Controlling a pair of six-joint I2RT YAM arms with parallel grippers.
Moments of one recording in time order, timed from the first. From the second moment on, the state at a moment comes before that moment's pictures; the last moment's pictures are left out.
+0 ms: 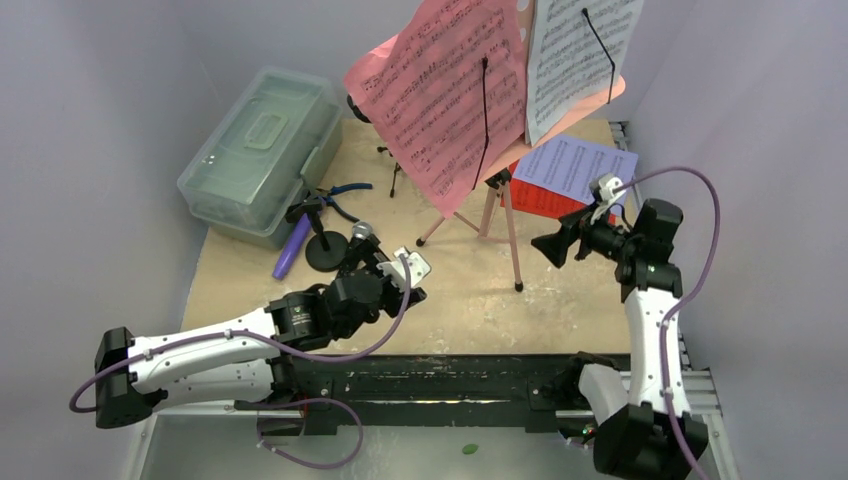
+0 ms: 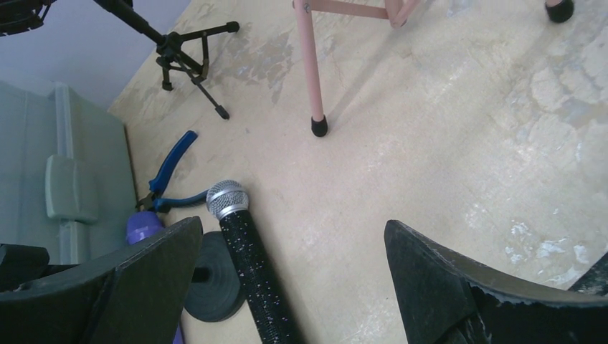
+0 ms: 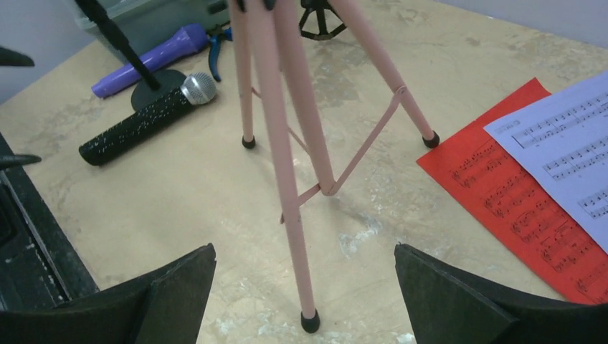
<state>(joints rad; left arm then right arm) -1.19 0.94 0.72 -0.23 -0.64 0.23 -0.28 0.95 0.82 -0.41 -0.97 -0.25</state>
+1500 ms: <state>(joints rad) -1.16 0.82 0.94 0.29 -0.35 -0.62 -0.28 0.79 0.75 -0.35 -0.99 -0.28</state>
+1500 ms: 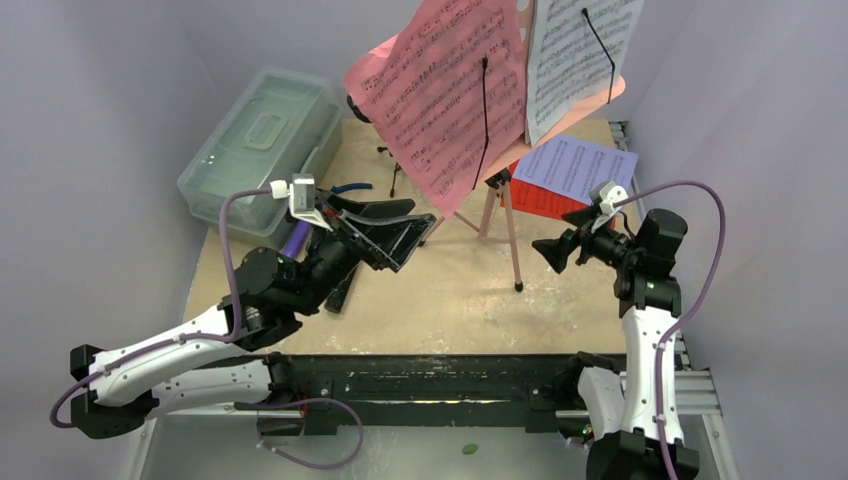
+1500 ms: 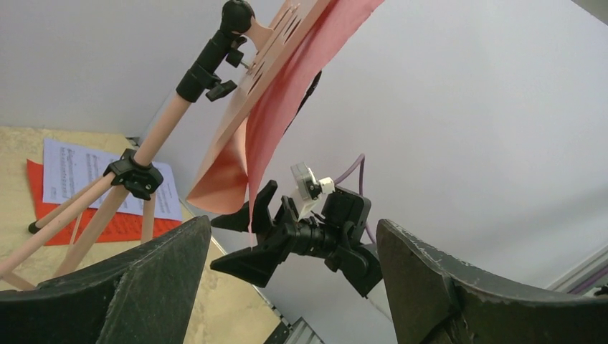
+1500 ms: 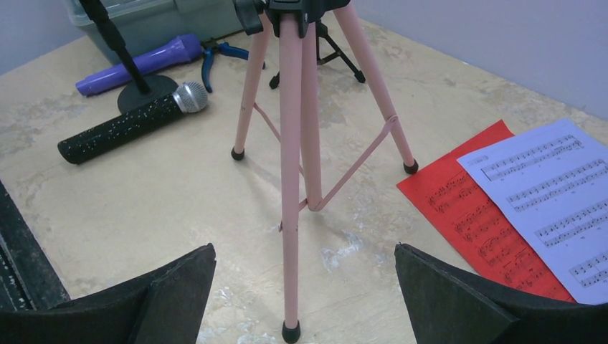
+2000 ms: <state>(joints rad) -1.16 0.92 1.01 0.31 -0.38 -0.61 -0.28 0.78 0.75 -0.35 -0.99 -0.29</state>
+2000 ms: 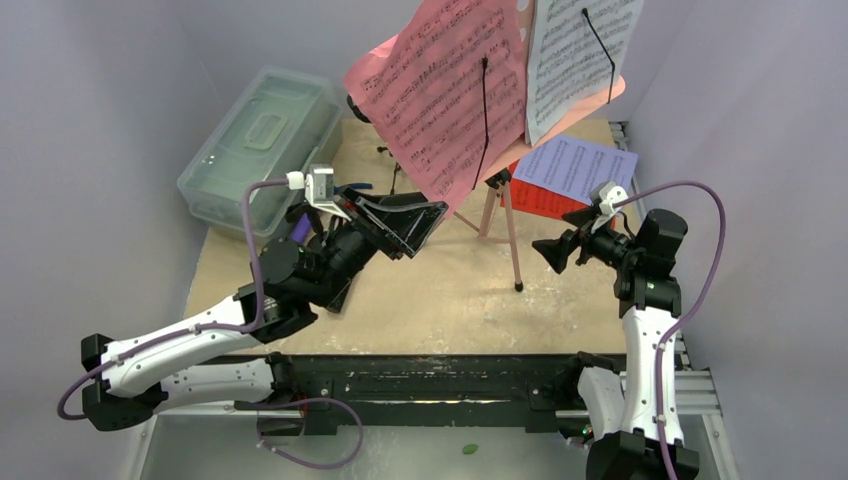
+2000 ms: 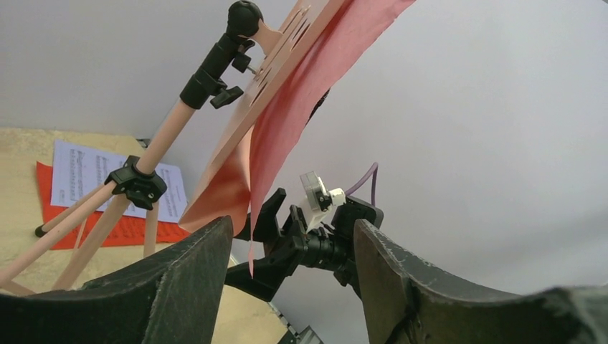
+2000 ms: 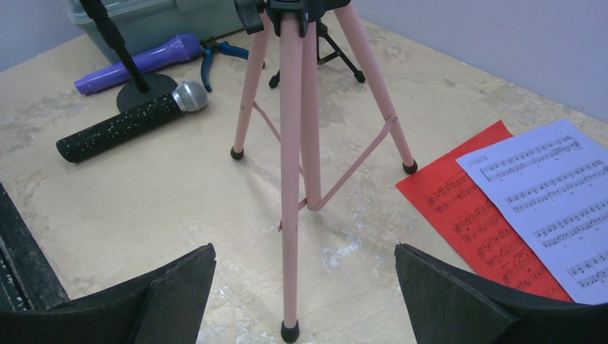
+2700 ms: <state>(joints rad) -1.16 1.04 1.12 0.31 -0.48 -0.48 -0.28 0.78 0.75 -0.36 -0.99 -0.30</state>
